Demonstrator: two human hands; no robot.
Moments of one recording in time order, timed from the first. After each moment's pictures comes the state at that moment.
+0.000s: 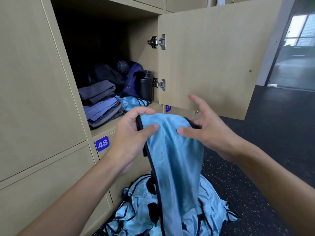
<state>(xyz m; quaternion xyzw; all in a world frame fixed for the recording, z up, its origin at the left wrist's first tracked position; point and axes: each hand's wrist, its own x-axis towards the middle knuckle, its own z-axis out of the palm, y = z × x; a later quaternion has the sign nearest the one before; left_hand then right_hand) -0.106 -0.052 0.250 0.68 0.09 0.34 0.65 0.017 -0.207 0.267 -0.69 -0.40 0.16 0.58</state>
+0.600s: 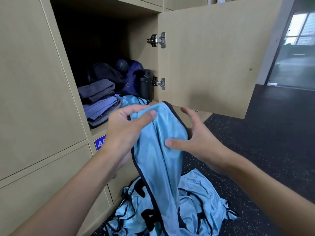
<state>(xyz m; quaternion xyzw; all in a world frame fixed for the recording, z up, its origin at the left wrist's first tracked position) -0.107 -0.052 0.267 0.65 0.16 0.37 0.65 0.001 -0.196 0.244 -0.66 -0.38 0.22 0.61</state>
